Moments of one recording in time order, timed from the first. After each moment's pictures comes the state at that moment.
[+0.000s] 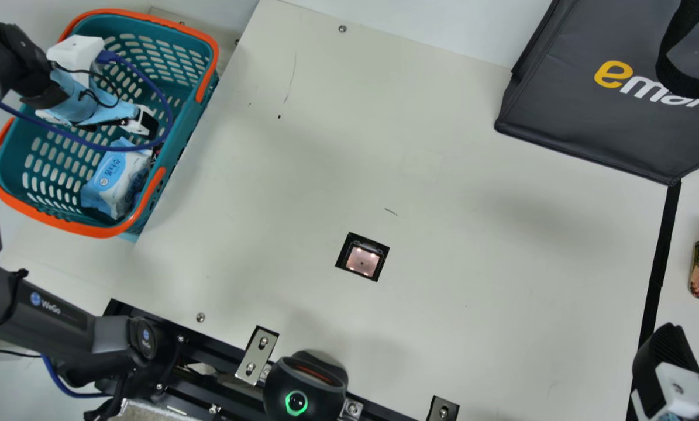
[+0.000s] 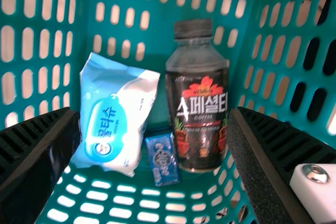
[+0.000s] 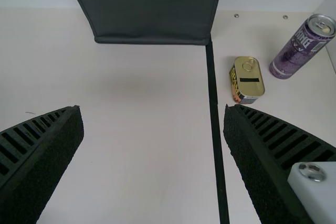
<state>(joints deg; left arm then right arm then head) 35.8 108.4 -71.6 -8.7 51.5 29.9 0.7 42.6 -69.7 -0.8 69.6 0.0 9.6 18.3</state>
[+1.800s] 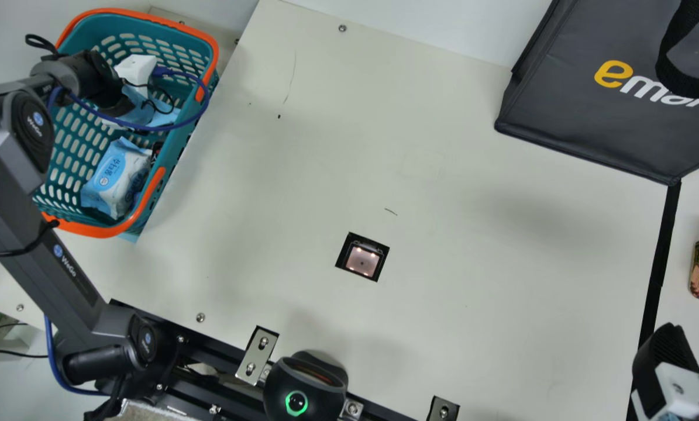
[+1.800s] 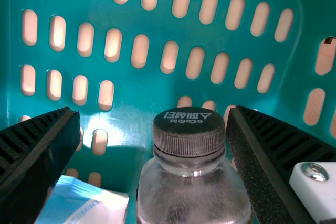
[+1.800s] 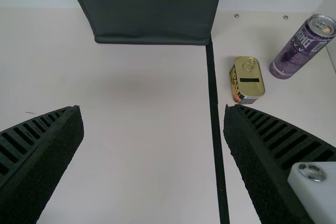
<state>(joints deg) 30.8 130.2 -77.5 -12.4 35.5 28.4 0.7 42.6 -69.7 -0.8 69.6 0.0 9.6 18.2</state>
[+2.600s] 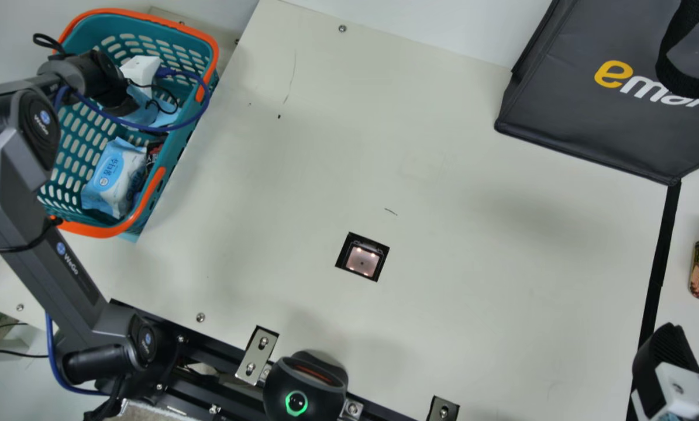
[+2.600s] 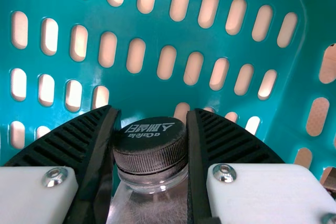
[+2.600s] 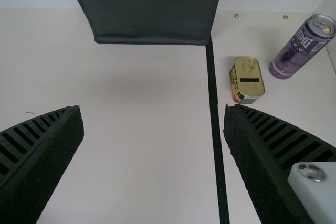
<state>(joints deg) 30.0 131.4 -78.5 -11.8 35.8 26.1 0.7 42.6 -69.7 -0.8 69.6 0.0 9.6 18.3</state>
